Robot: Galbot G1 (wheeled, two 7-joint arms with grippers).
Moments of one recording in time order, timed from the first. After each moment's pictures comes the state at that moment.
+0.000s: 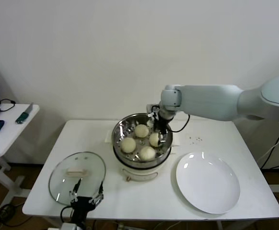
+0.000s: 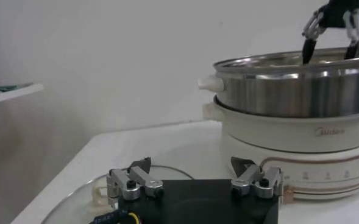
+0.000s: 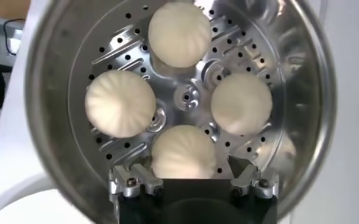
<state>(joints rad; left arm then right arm) 1.73 -1.48 -0.52 -2.01 0.03 0.00 -0.03 0.74 1.26 -1.73 1.15 0.82 -0.37 -0.86</state>
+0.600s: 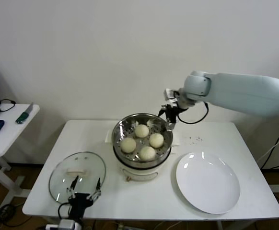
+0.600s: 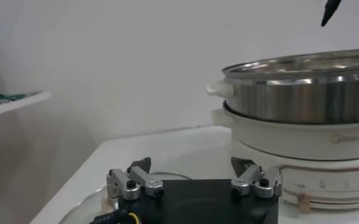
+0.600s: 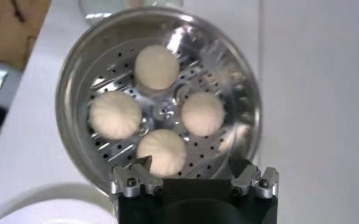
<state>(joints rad) 1.71 -1.46 -0.53 -2.00 0.03 0.01 -0.05 0.80 0.98 -1.62 1.33 0.83 -0.26 -0.74</state>
